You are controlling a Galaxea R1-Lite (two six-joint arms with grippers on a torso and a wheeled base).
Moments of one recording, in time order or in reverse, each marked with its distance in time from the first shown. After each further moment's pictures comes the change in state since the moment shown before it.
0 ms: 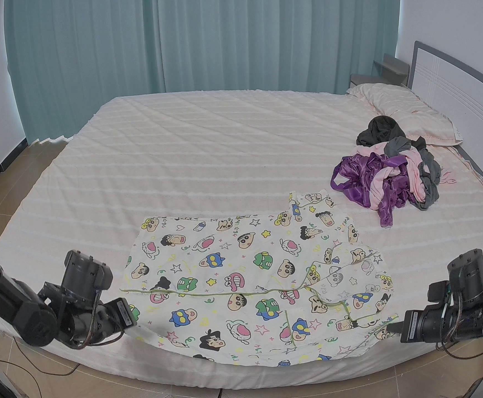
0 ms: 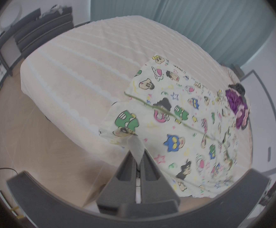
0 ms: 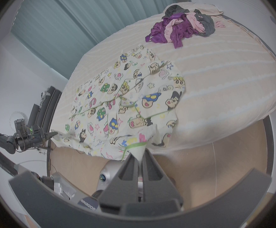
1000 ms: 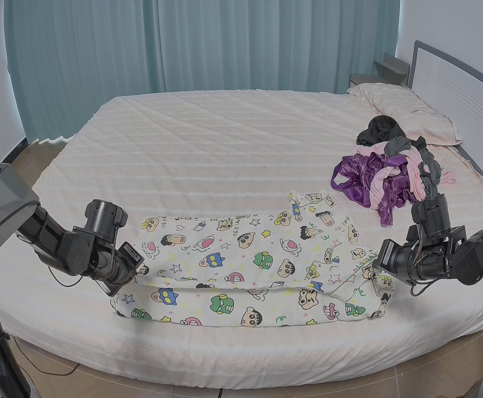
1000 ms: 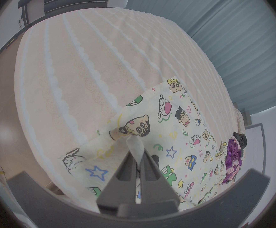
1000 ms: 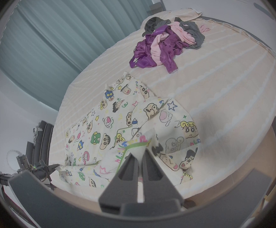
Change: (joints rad) left arm 0.187 0.317 -0.520 0.179 -0.103 -0.252; right arm -0.130 0.352 -0.431 -0.018 -0.075 0.132
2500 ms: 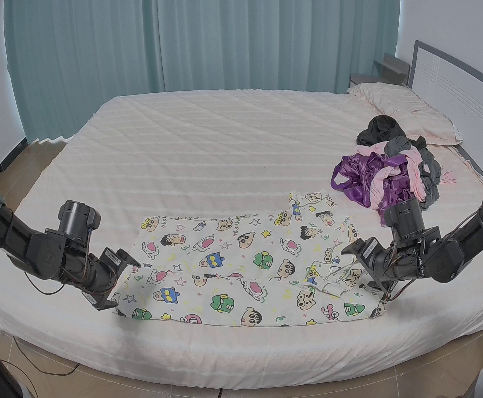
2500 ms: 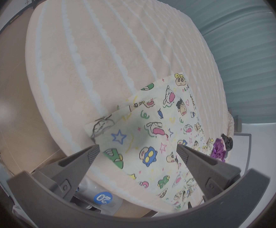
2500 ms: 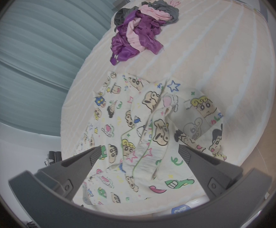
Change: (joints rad) left arm 0.070 -0.152 0.119 0.071 -0.206 -0.097; right arm 0.048 0.148 -0.110 0.008 -0.019 0.379
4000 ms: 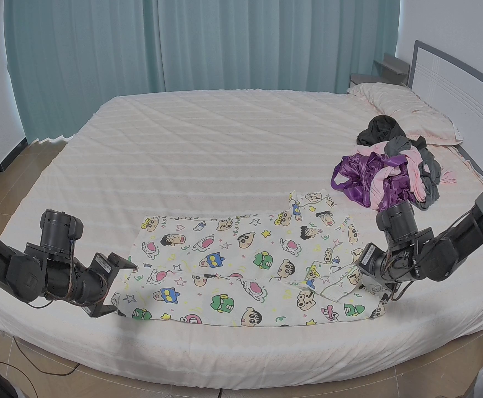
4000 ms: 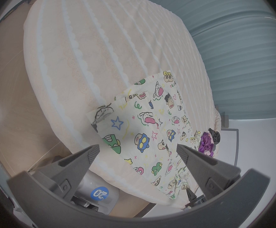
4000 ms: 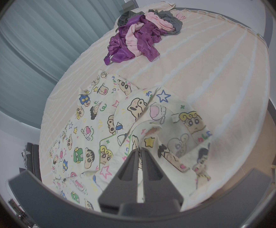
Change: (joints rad) left arm -0.004 -0.136 0.191 -0.166 -0.074 -0.006; right arm 0.014 0.043 -0.038 0.072 -0.151 -0.142
